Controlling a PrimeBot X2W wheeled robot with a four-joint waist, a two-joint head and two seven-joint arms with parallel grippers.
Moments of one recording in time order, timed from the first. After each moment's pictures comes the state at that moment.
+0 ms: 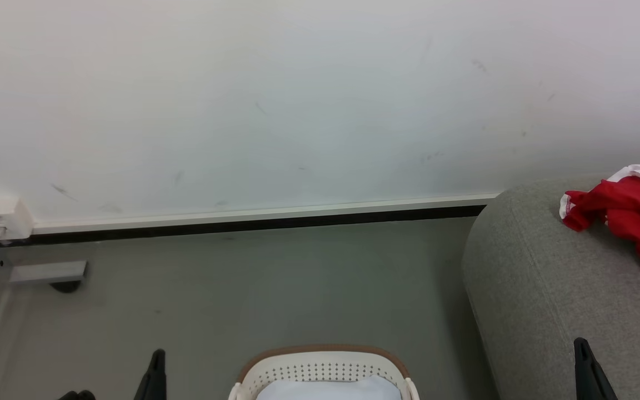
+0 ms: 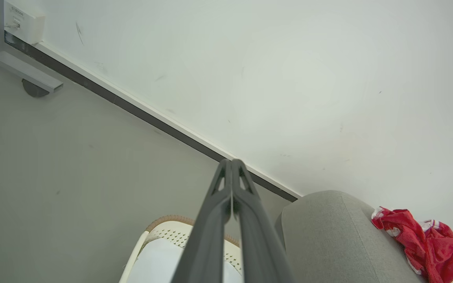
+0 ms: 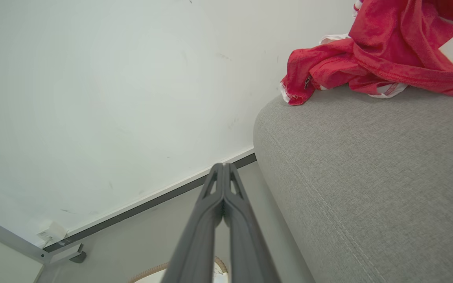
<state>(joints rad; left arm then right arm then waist) 0.02 0.05 0.02 0.28 -0.66 -0.12 -0.14 0.01 -0.04 -0.05 0.30 0.57 0.13 -0.14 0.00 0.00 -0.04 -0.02</state>
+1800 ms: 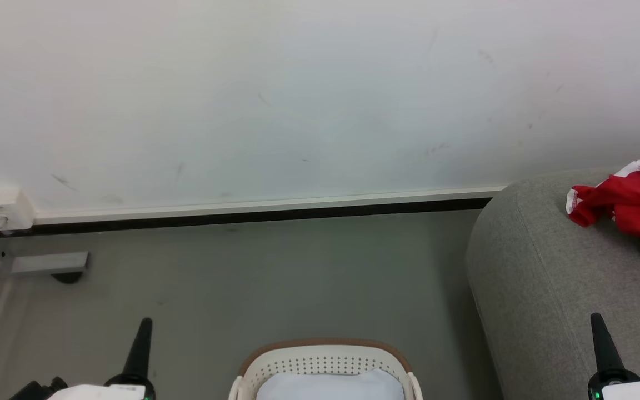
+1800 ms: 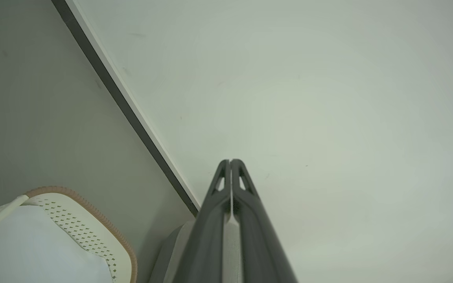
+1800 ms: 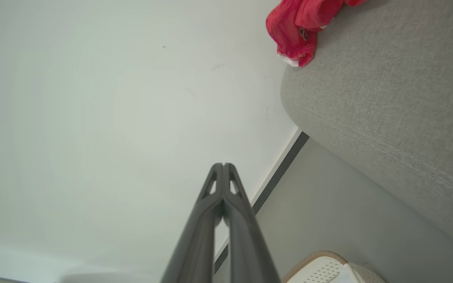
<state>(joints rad) -0.06 0.05 0.08 0.26 -1.27 -0.12 0.03 -0.06 -0.04 -0.09 0.26 1.24 0.13 0.03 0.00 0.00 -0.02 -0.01</state>
